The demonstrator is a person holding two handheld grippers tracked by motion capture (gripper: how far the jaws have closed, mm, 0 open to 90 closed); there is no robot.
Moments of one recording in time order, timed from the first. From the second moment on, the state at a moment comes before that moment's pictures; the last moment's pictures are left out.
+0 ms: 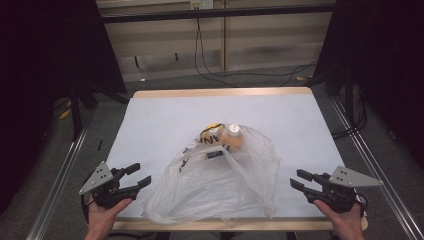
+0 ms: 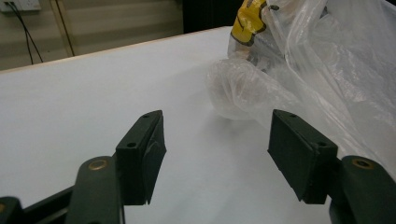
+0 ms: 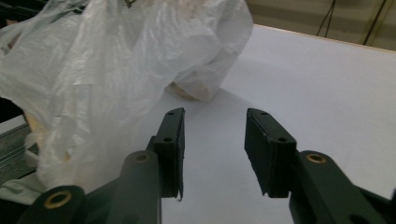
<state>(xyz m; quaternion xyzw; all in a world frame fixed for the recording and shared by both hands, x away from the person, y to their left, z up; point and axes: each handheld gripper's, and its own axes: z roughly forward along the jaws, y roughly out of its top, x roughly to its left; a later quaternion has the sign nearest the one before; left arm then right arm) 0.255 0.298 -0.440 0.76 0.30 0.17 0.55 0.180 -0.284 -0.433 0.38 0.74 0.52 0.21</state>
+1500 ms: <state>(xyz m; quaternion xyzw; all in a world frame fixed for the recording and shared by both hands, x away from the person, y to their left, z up) 0.221 0.285 -0.436 0.79 0.26 0.11 0.55 0.170 -0.201 -0.442 0.27 0.83 0.48 0.10</state>
